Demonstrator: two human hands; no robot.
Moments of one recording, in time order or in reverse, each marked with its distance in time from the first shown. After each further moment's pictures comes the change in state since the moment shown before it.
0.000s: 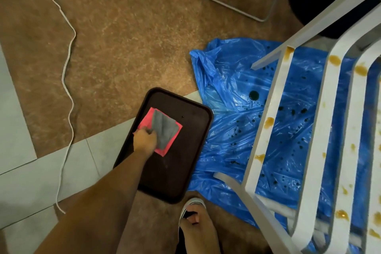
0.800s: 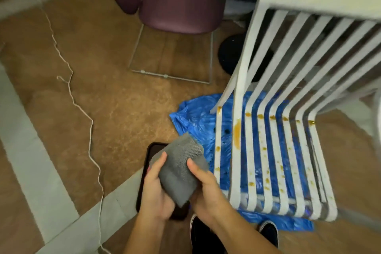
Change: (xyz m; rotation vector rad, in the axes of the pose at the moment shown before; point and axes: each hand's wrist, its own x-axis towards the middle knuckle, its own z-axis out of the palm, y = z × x) left_hand -0.377 0.275 -0.313 -1.347 -0.710 -0.234; right_hand -0.360 -0.196 -0.151 1.233 -0.410 -0.460
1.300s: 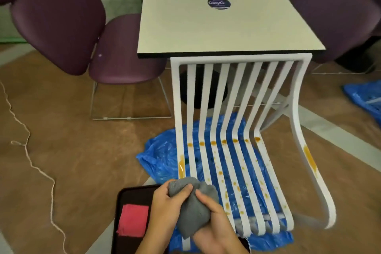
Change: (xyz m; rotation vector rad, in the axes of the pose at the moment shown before) left_hand -0.007 -0.092 0.135 0.972 -0.042 0.278; right_hand -0.092 -0.125 -0.068 0.451 0.085 0.100
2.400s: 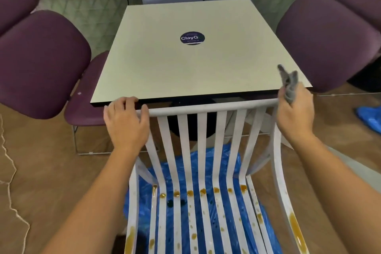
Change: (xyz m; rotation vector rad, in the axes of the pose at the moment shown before) left_hand 0.236 0.224 0.153 1.034 0.684 0.866; right_hand -0.019 -0.501 0.099 -1.446 0.739 -1.523
